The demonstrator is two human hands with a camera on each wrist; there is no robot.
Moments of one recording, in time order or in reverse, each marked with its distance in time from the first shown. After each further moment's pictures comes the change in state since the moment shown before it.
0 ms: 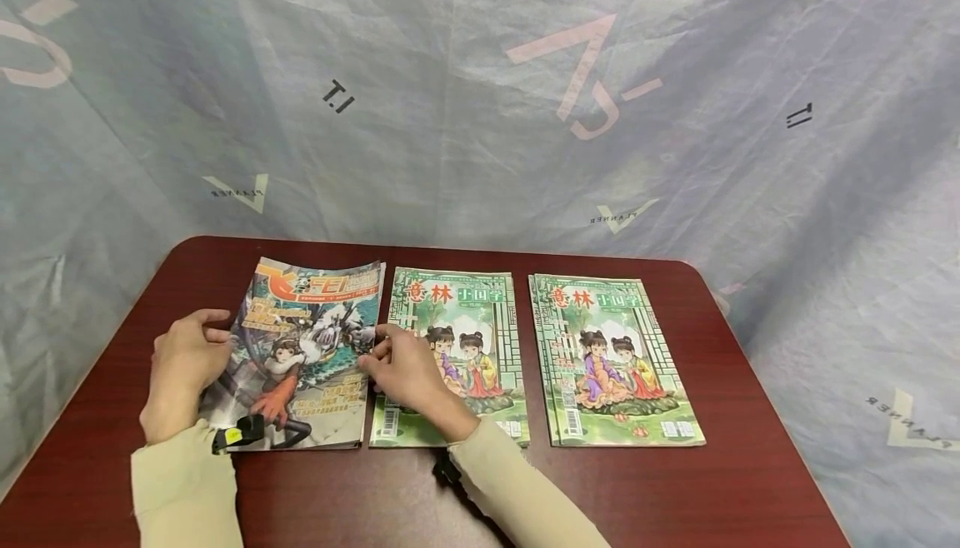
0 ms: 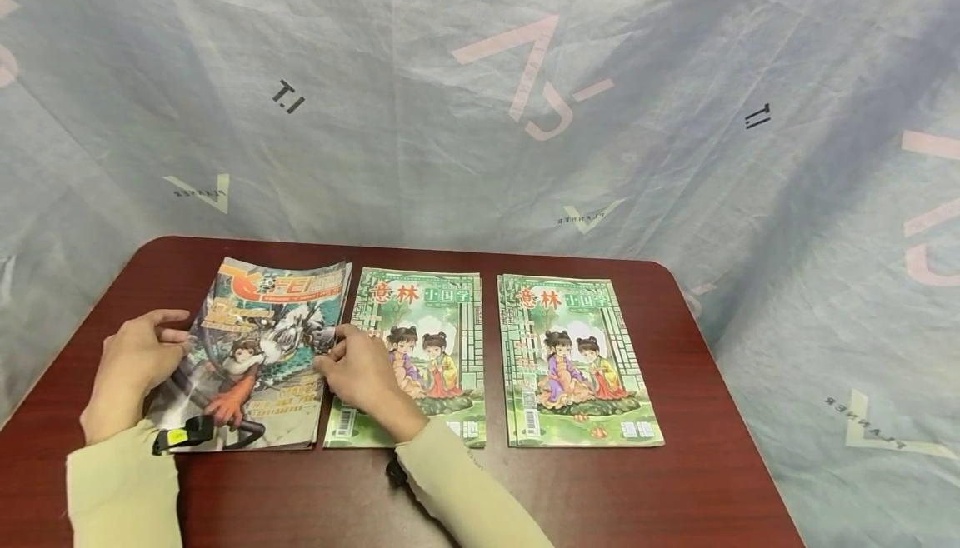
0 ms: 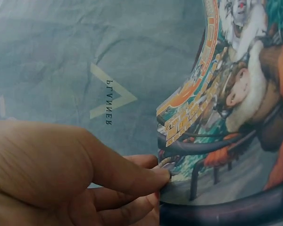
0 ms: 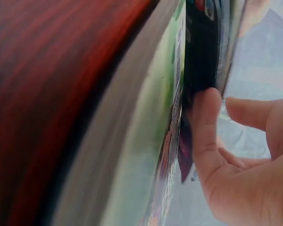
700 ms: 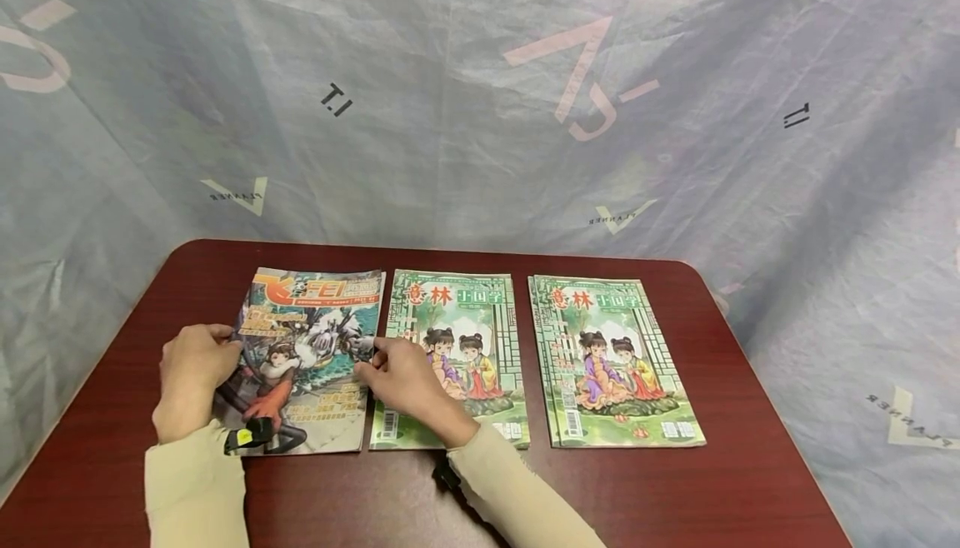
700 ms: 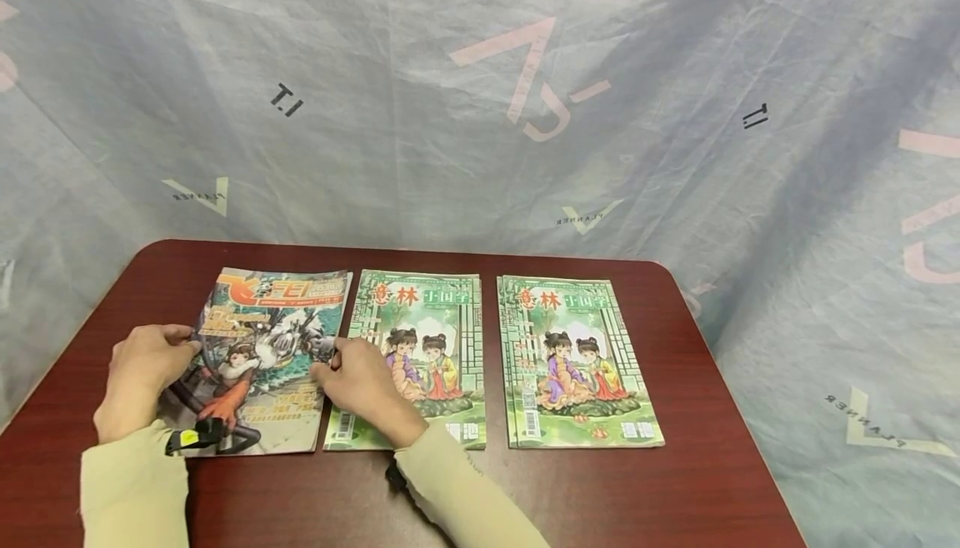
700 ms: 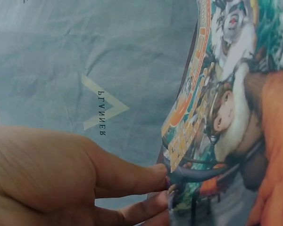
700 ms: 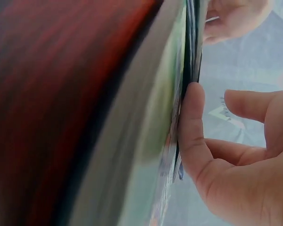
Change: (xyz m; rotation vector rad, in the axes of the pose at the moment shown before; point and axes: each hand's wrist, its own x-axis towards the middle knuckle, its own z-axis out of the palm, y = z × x) left_hand 0.001 0.009 0.013 0.081 0.026 -0.067; right_hand -0.001 0.004 0.001 -0.085 -0.049 -0.028
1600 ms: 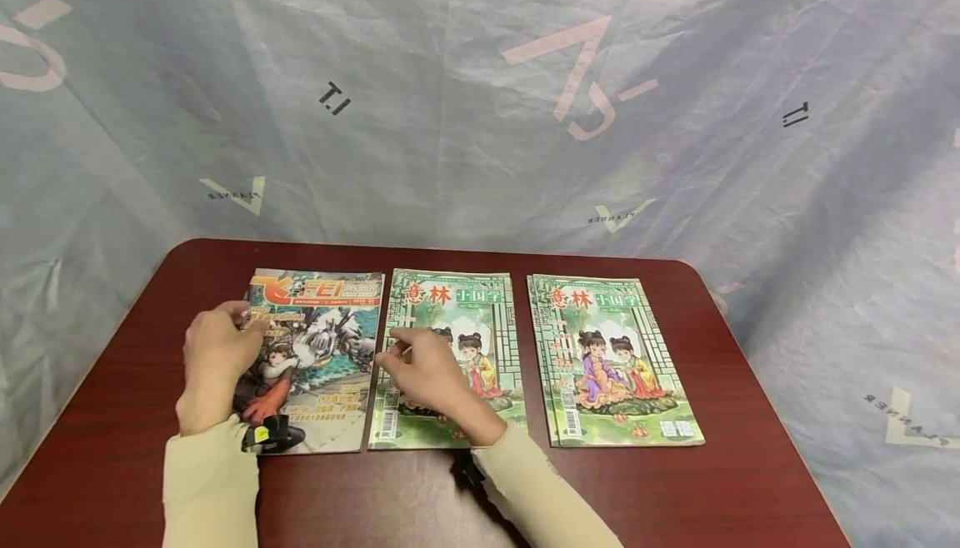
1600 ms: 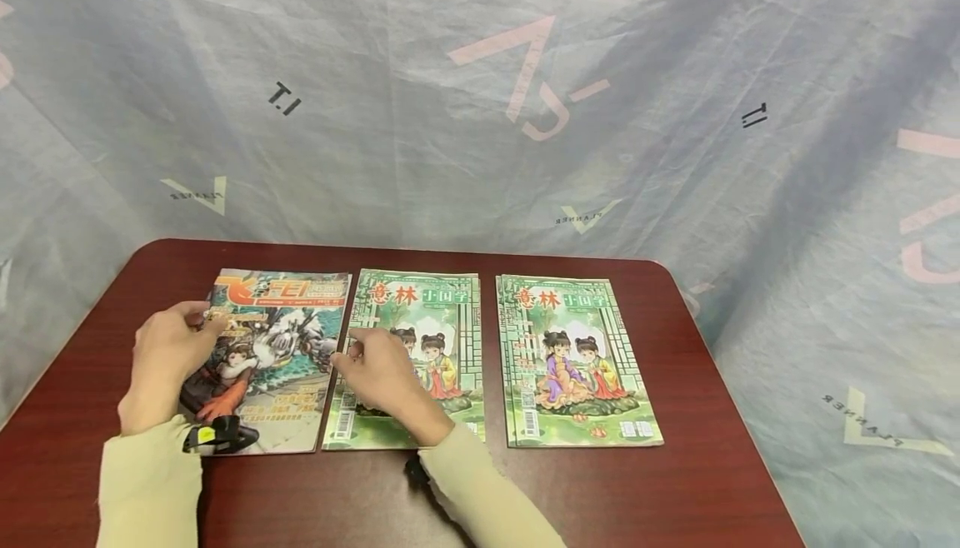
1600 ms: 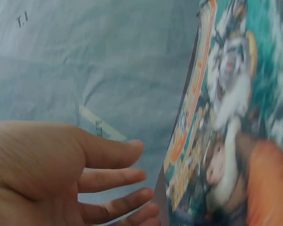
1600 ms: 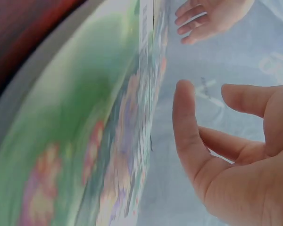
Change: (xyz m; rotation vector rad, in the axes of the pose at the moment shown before) left_hand -0.002 0.024 0.017 -0.105 0.089 0.097; right_hand -0.015 -0.001 -0.033 -0.044 0.042 -0.027
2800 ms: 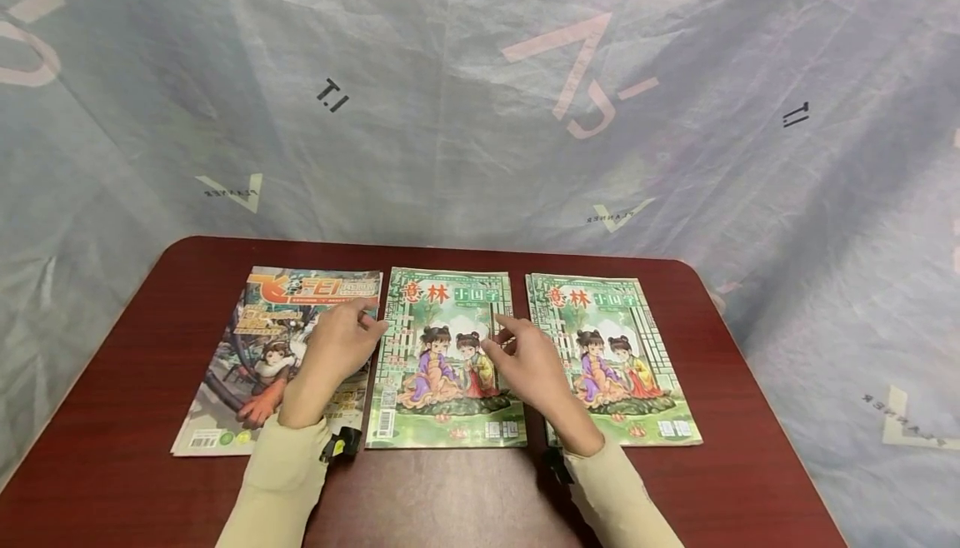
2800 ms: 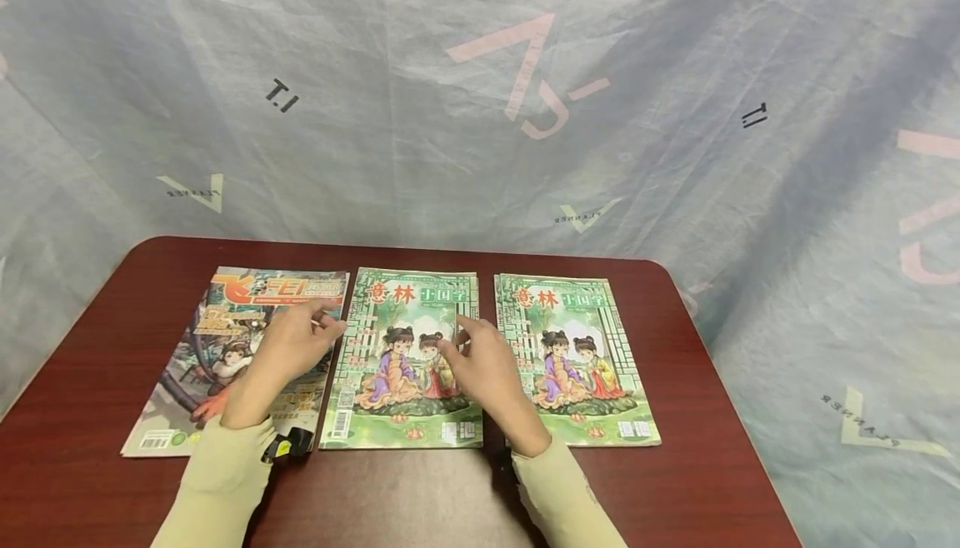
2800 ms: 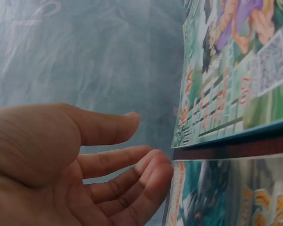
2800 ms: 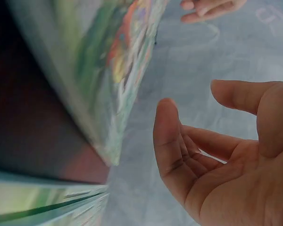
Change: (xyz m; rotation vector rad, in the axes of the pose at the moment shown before) left_hand -0.032 0.096 0.071 -0.064 -0.277 0.280; right_hand -0.047 0.057 -0.095 -0.207 0.253 0.050
